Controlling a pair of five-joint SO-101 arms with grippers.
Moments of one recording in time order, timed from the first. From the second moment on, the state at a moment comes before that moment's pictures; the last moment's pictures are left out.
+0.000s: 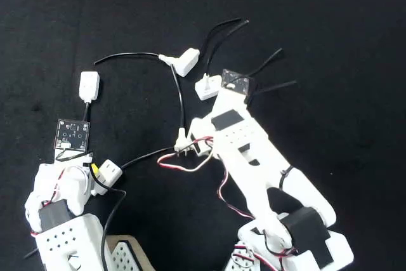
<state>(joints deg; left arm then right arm) -30.2 -90.2 92.4 58.5 -31.7 -26.6 -14.2 45.1 57.1 -44.7</state>
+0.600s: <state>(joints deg) -30.2 -90.2 92.4 58.5 -31.7 -26.6 -14.2 49.2 43.6 -47.2</state>
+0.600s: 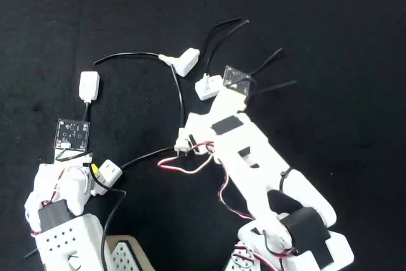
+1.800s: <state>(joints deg) -30.2 -90.2 92.6 58.5 -32.1 -23.6 -3.2 48.3 42.2 -52.3</state>
